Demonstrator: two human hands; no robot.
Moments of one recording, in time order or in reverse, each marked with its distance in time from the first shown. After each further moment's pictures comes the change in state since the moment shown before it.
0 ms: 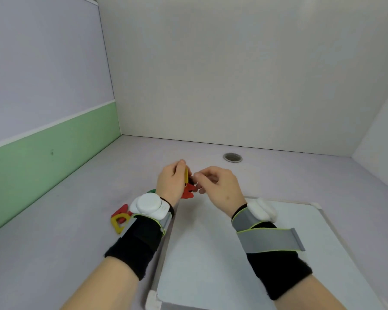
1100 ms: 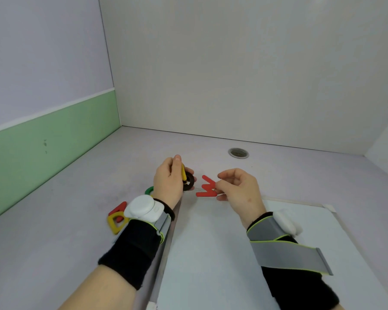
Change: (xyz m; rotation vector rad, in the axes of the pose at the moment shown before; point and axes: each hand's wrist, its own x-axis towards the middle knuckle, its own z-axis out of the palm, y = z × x) left_hand 0.011 -0.023 -0.002 -0.097 0.124 0.059; right_hand -0.002 0.015 -0.007 0.276 0.145 0.238
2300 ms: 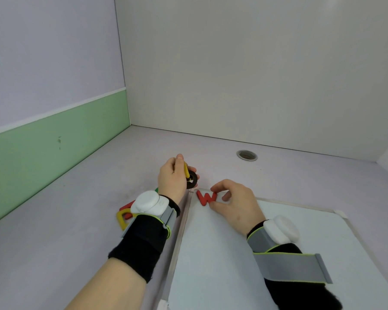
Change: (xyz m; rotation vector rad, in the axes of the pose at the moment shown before) left_hand 0.010 -0.003 -0.009 -0.038 0.087 -0.042; right_hand -0.011 0.009 0.009 -0.699 -0.190 -0.244
